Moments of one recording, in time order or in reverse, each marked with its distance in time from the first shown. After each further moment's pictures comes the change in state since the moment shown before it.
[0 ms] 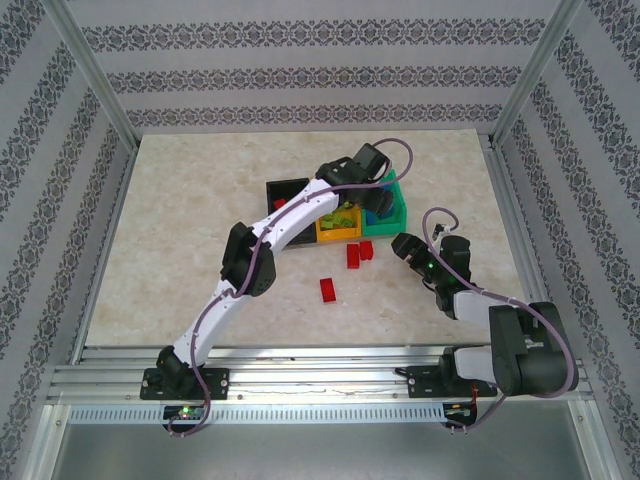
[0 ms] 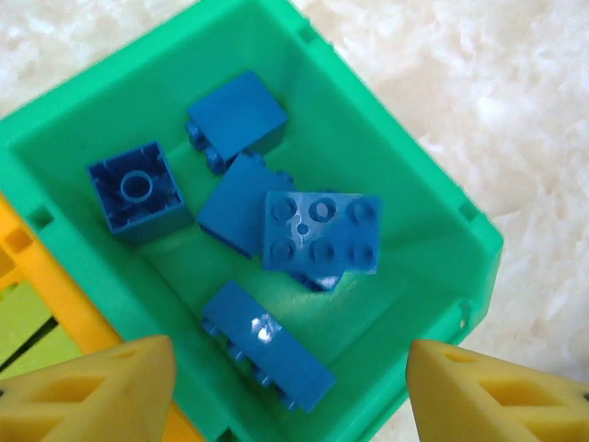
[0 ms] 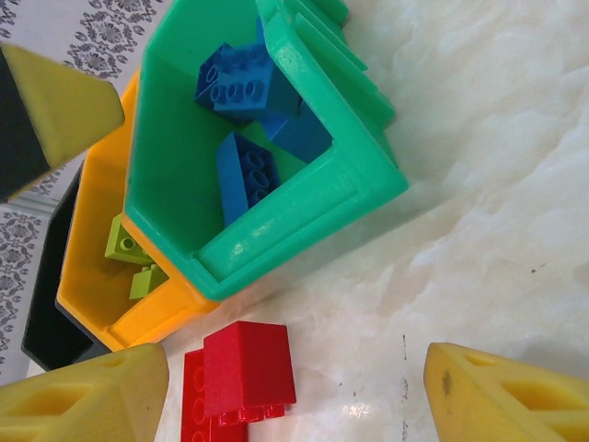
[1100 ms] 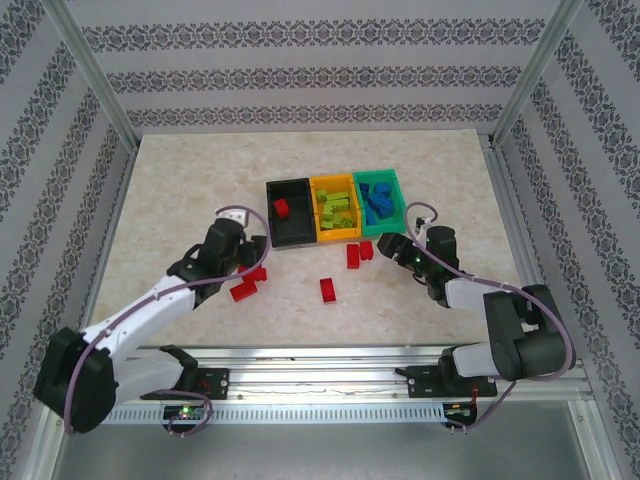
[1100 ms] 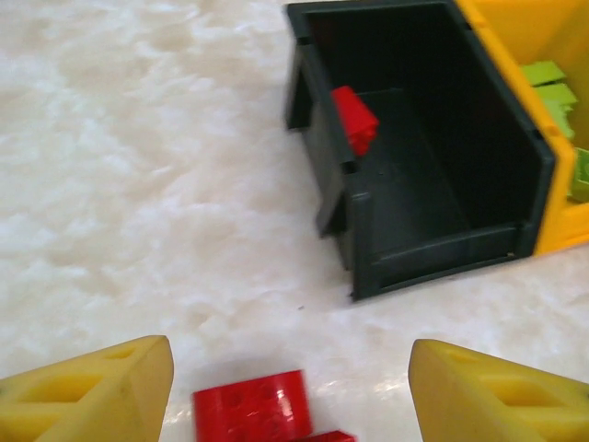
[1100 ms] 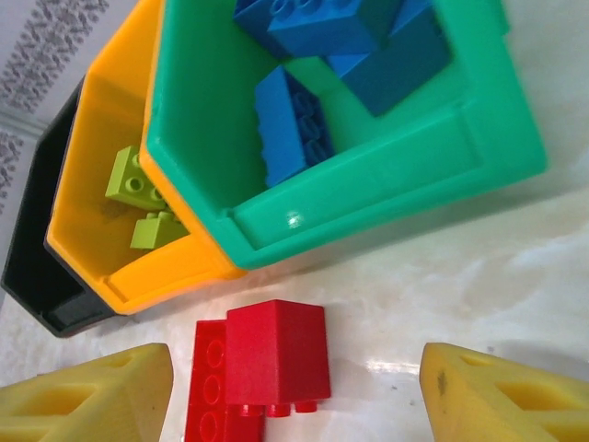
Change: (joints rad) left arm 0.277 -1.440 -1.904 0.715 -0.224 -0.109; right arm 0.115 0.096 0.123 -0.106 -0.012 -0.118
